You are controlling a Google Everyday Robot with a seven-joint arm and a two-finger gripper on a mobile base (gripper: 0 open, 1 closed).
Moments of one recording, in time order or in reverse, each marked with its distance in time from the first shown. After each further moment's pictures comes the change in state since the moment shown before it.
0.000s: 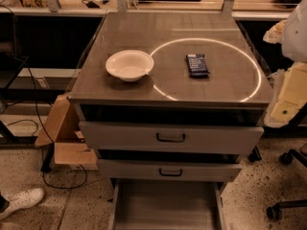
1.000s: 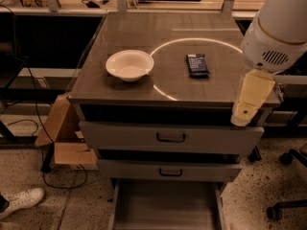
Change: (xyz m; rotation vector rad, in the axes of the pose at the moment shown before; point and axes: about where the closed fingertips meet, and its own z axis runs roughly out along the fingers) arm -0.025 -0.011 0.044 0.004 0.087 0.053
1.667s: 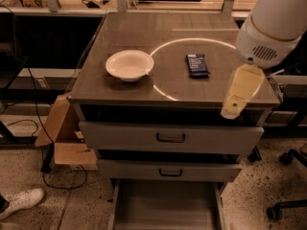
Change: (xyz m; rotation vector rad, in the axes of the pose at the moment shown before) arm -0.012 -0.012 0.008 -0.008 -0.031 0.052
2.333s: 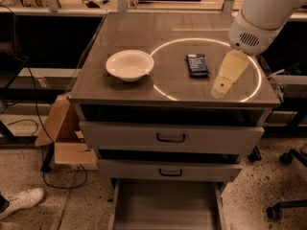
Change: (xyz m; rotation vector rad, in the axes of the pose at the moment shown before) arm -0.010 -0.055 0.030 -0.012 0.004 0.164
